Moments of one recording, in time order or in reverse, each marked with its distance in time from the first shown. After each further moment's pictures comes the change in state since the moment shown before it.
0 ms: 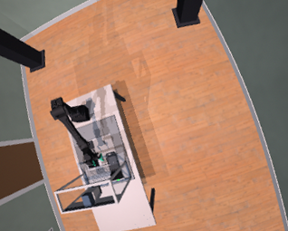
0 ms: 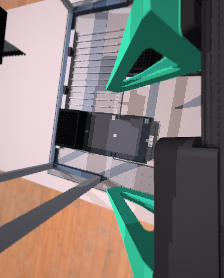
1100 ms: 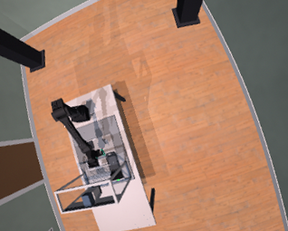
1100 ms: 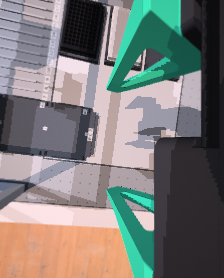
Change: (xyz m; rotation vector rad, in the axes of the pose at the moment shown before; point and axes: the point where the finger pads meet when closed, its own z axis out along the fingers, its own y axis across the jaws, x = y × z) arm 0.075 0.013 -0.005 -0.003 0.466 0.027
